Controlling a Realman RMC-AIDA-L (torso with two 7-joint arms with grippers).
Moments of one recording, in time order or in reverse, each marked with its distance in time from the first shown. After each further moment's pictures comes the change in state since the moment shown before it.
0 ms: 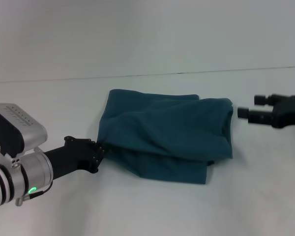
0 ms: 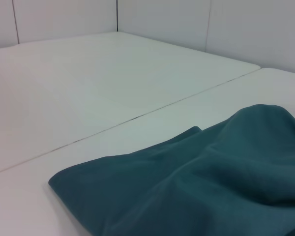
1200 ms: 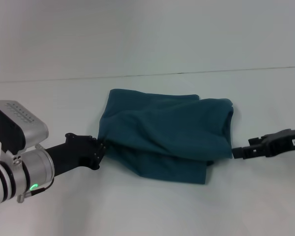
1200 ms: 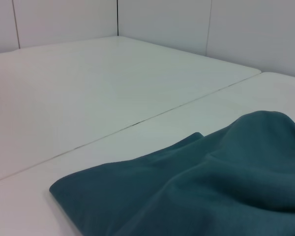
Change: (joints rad) left arm -0.010 0.000 0.001 -0.001 -0.012 -0.007 0.004; right arm 0.108 0.003 -0.054 -0.081 -0.405 -0.139 0.393
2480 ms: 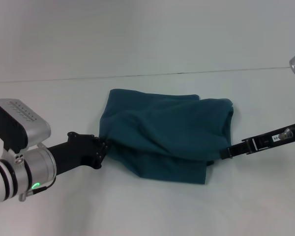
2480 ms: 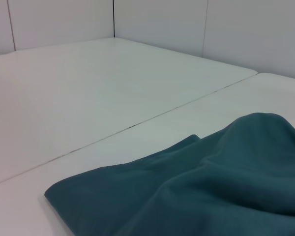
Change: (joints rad) left arm -0.007 0.000 0.007 0.000 -0.001 0.000 0.000; right arm 0.093 -0.013 -0.066 0.078 -0.048 -0.004 0.233
